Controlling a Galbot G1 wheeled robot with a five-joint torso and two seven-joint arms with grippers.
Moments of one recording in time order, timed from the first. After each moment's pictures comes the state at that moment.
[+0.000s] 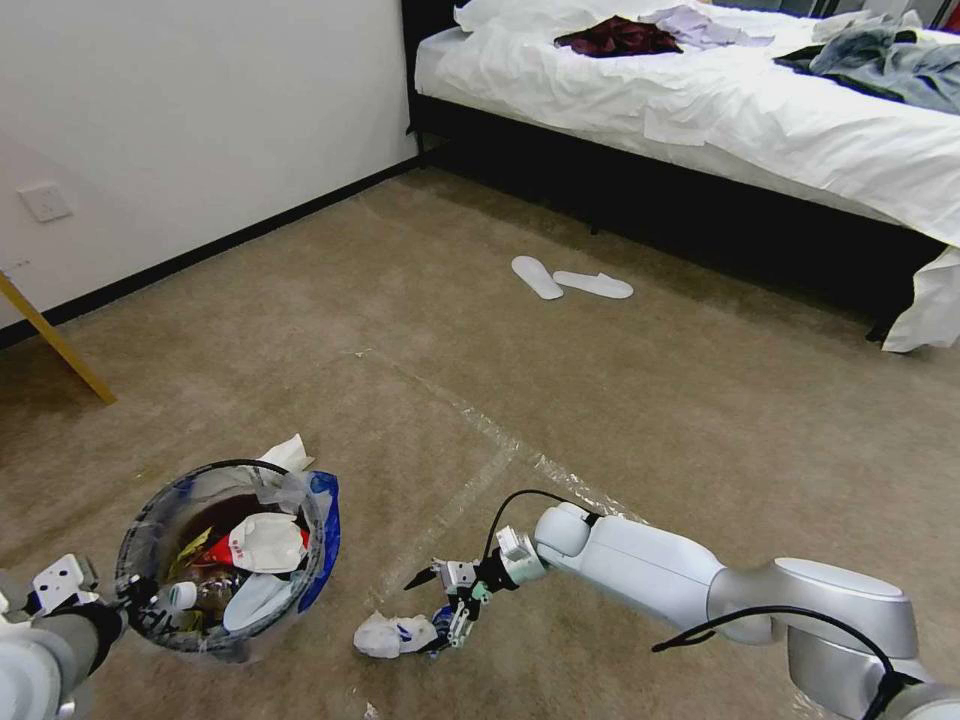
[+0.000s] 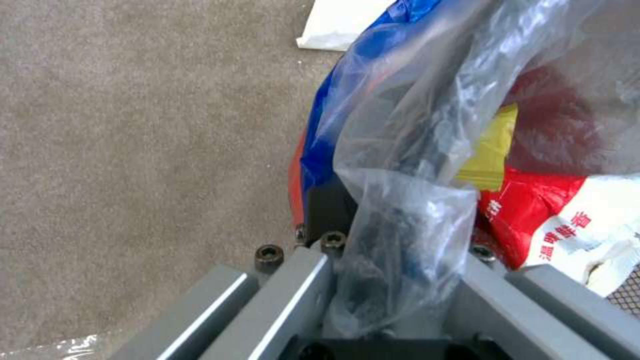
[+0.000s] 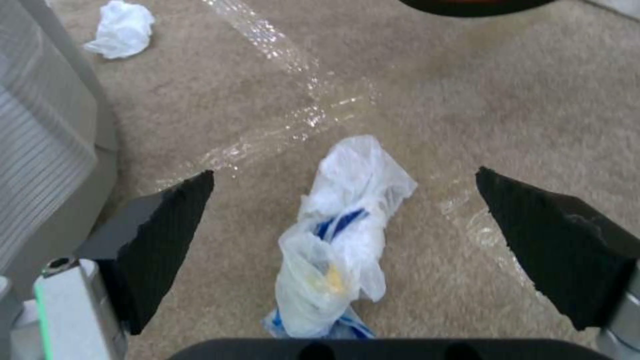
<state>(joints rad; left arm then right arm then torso) 1.76 -1.05 -1.04 -2.33 -1.62 0.63 -1.00 -0.35 1.24 -0.95 0.90 0.54 0.35 -0.91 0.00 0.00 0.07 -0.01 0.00</state>
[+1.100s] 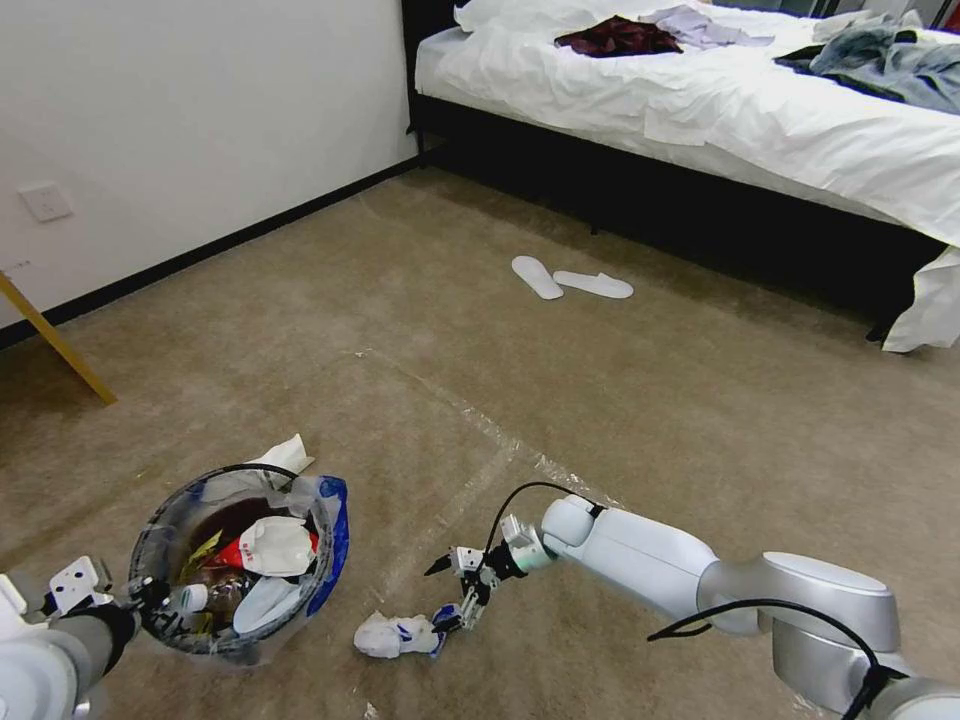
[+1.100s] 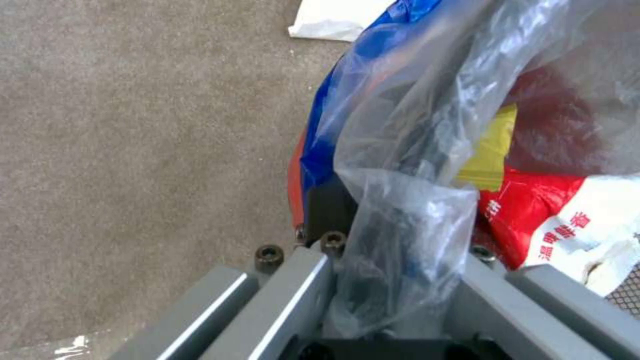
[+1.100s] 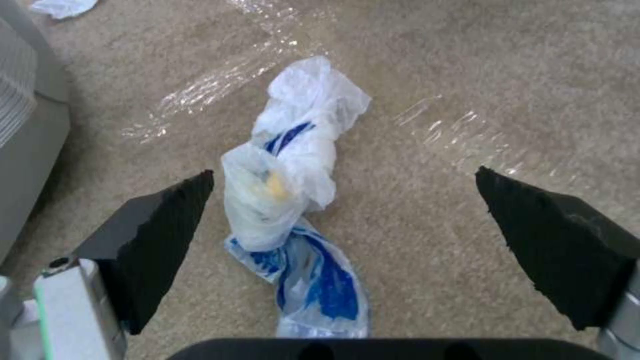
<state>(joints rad) 1.74 -1.05 -1.00 -2.31 -1.59 0.63 -0.98 -0.31 1.28 -0.95 0.79 0.55 0.27 -0.93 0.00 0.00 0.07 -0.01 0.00</state>
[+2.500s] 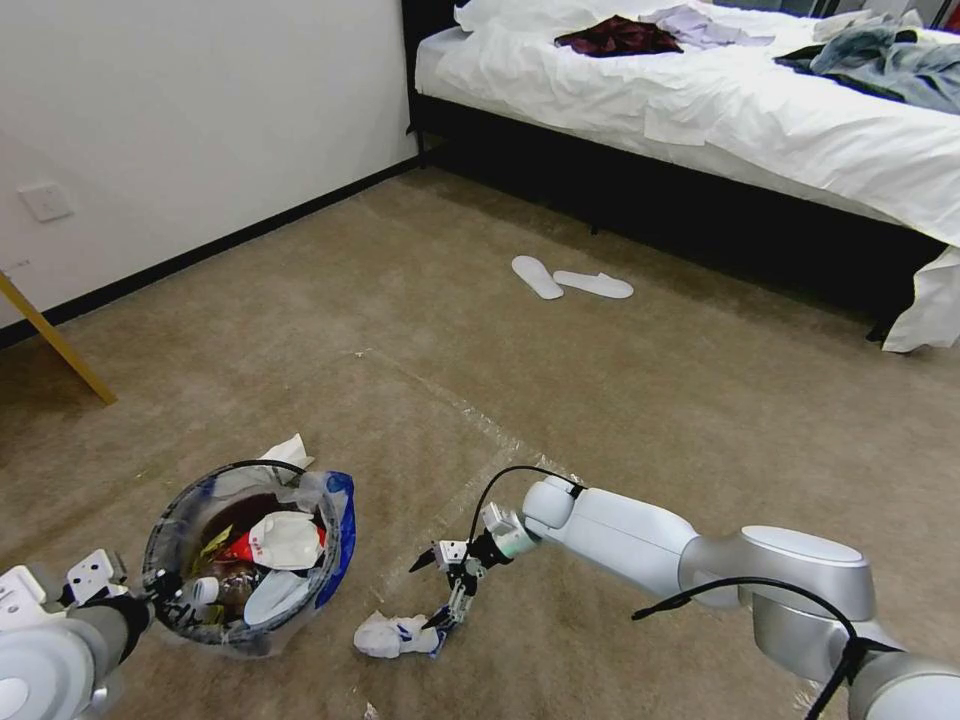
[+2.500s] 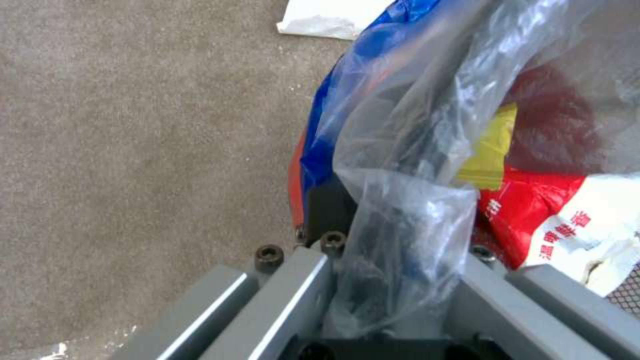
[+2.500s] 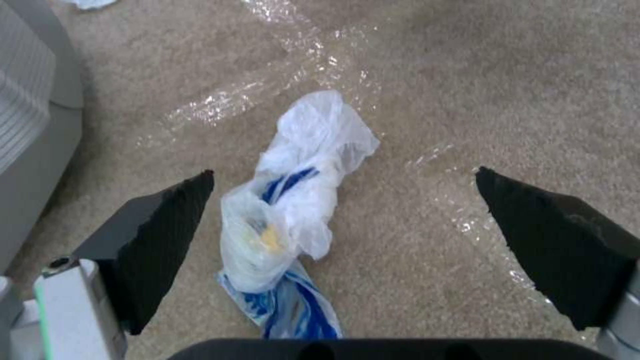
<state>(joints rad) 1.70 -1.06 -0.97 -2.29 -1.58 0.63 -0.98 -0.24 1.34 -1.02 0.78 0.54 0.27 -0.96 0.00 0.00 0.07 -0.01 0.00</state>
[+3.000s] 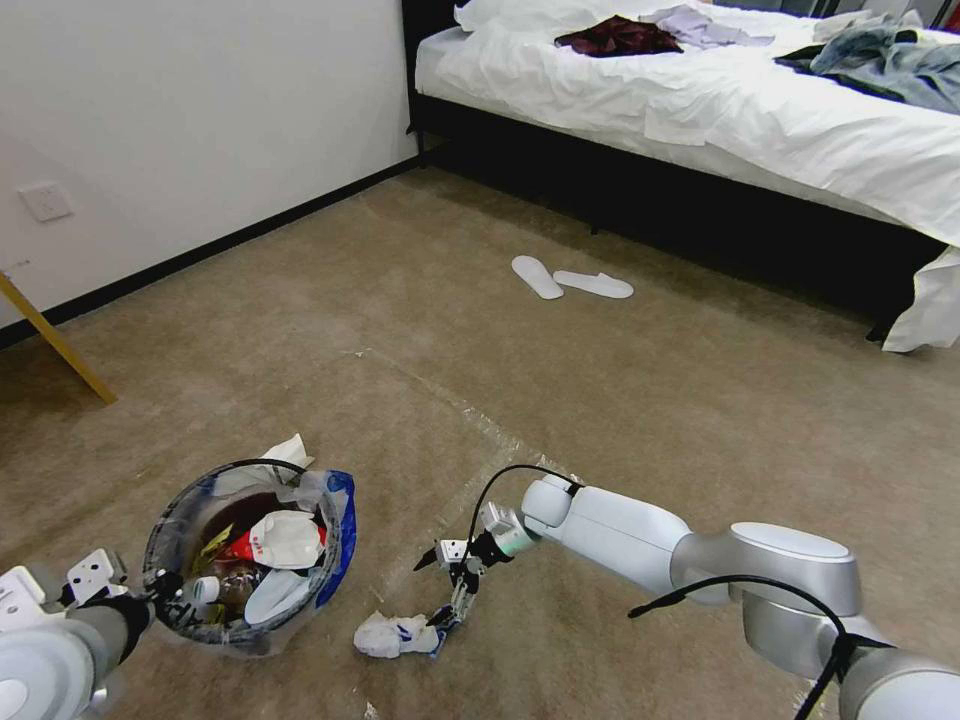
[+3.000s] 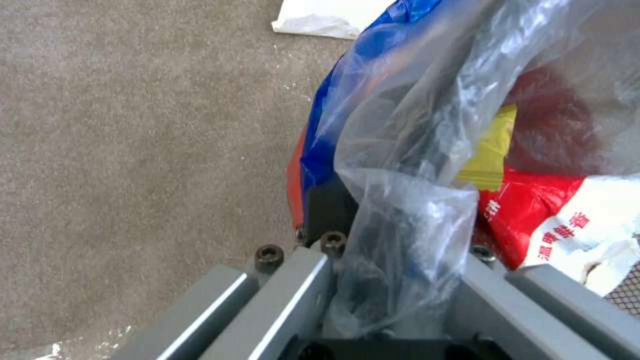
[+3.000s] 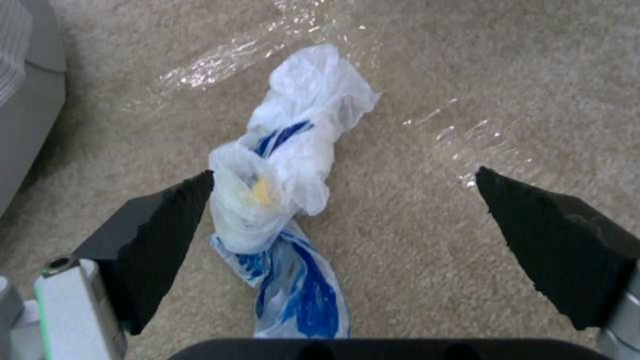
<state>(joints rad) 1.70 -1.06 -0.96 -2.29 -1.58 0.63 -0.97 -0.25 1.36 -1.03 0.71 0.53 0.27 -0.97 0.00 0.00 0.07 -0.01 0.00</state>
